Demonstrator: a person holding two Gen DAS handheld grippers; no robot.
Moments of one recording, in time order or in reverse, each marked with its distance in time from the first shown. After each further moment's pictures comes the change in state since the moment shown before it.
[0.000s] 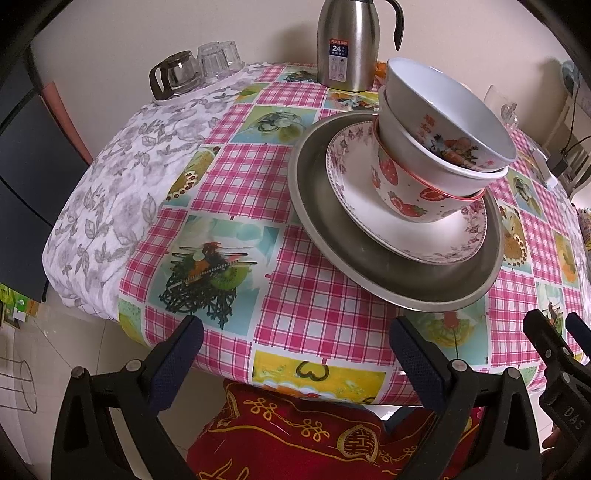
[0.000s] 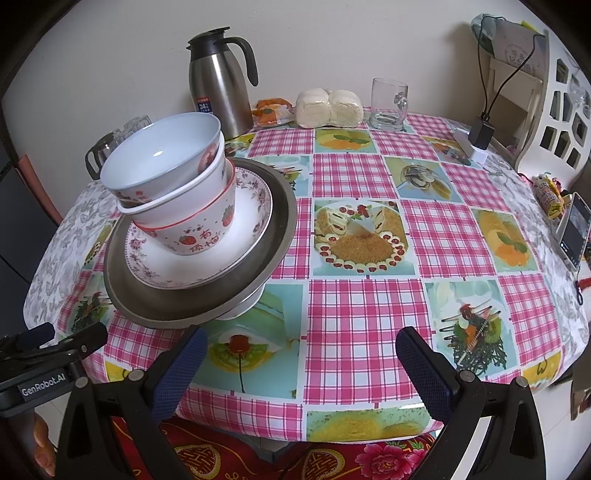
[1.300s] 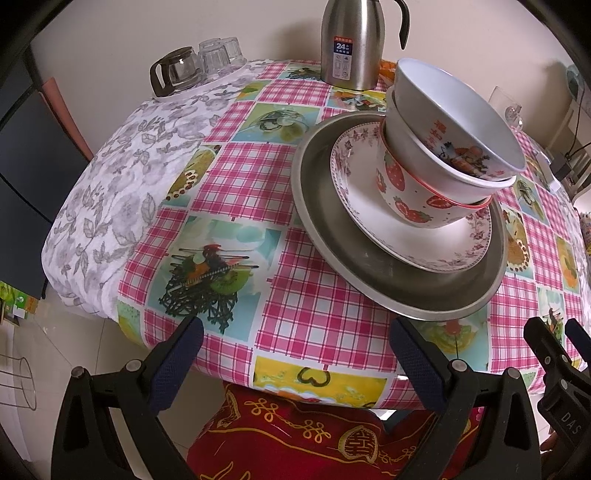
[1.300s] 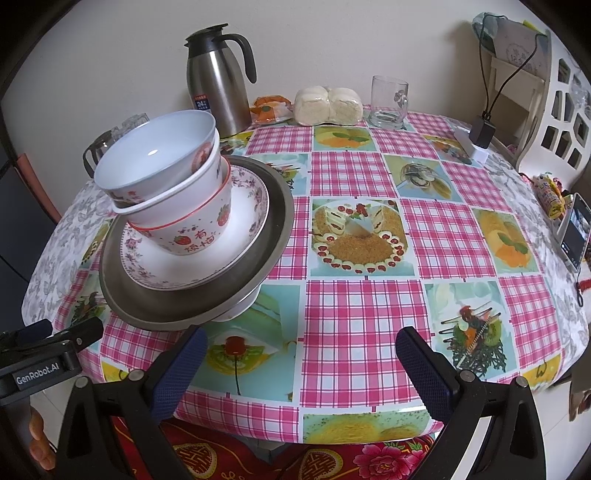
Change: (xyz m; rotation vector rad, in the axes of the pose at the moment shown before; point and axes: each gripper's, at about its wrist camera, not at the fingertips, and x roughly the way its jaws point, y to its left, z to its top) left arm 0.005 0.003 0.005 -0.008 0.010 -0.004; right arm 0.005 -0.003 0.002 -0.001 0.008 0.000
